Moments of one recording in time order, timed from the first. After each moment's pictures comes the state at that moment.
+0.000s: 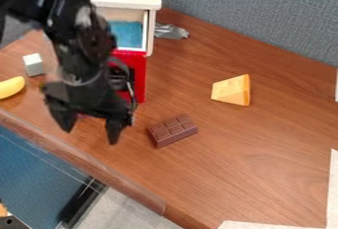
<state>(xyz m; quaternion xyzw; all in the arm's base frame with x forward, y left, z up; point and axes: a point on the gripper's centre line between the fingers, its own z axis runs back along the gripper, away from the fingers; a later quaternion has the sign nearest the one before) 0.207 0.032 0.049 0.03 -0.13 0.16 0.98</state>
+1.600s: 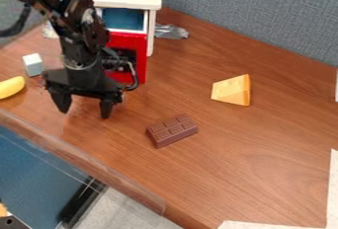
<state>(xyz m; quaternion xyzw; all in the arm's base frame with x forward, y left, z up) 0.260 0.092 0.023 0.06 -0.14 0.22 0.96</state>
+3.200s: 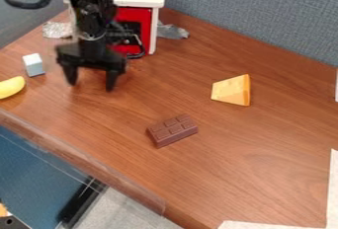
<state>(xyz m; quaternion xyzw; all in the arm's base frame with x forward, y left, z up) 0.291 0.122 0.016 0.07 -0.11 0.25 0.96</state>
